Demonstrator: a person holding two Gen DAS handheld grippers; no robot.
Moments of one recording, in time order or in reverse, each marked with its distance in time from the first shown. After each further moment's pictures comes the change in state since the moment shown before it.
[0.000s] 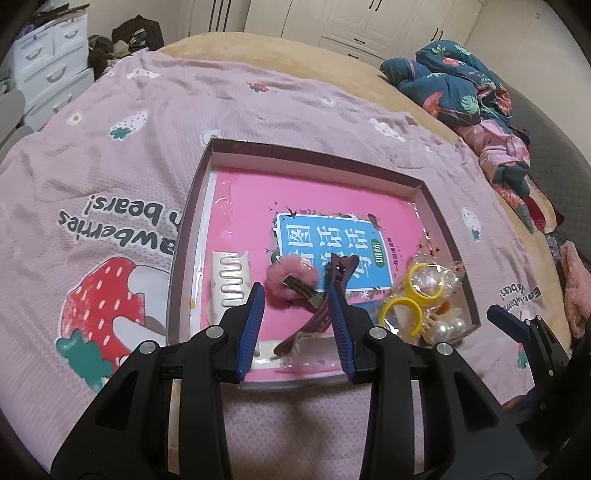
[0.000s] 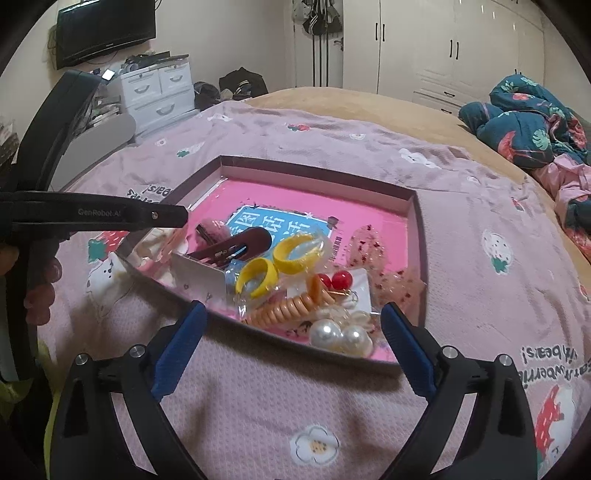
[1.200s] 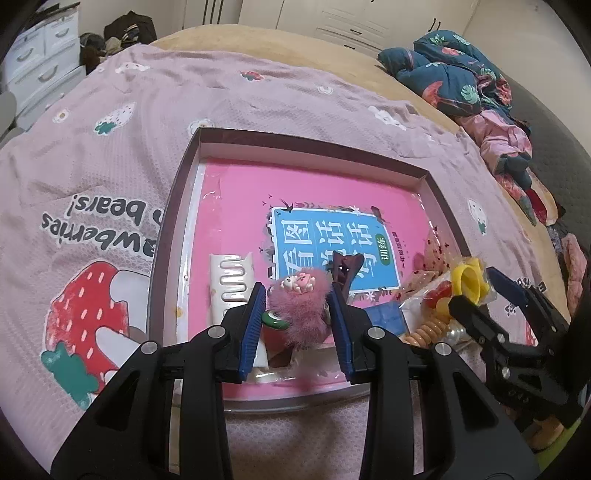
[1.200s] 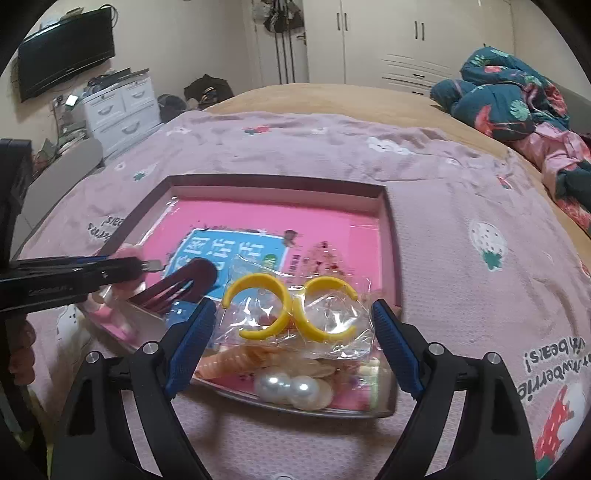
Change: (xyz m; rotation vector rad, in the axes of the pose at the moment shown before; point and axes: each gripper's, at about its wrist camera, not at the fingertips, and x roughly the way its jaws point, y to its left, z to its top) left arm 0.028 0.001 0.005 0.016 0.037 -0.005; right arm 0.039 -0.035 0.024 0.121 0.009 -0.045
